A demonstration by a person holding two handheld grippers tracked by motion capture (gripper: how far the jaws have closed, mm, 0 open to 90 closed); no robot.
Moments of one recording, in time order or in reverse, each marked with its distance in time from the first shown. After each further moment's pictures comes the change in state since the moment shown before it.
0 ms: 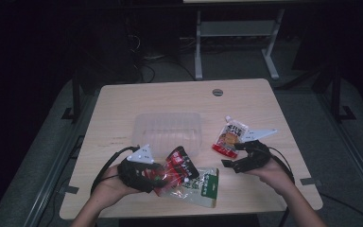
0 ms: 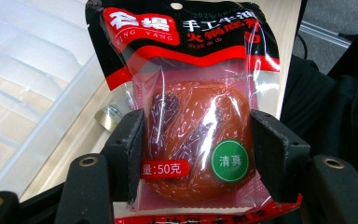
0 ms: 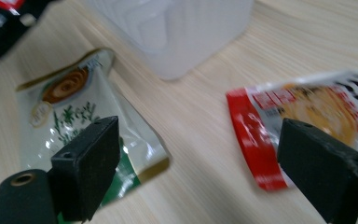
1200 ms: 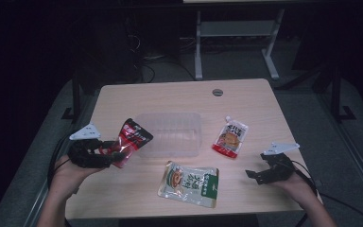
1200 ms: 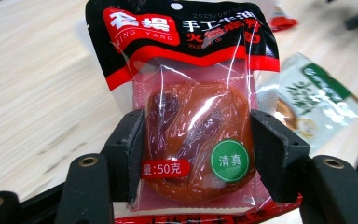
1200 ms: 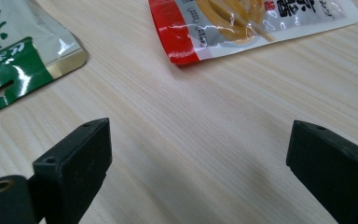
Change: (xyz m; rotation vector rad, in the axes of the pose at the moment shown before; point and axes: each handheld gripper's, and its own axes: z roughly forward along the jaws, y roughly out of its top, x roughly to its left) left arm 0.058 -0.038 -0.090 -0.126 0.245 -0.220; right arm -0.035 -0.069 -0.026 0.064 -0.154 0.038
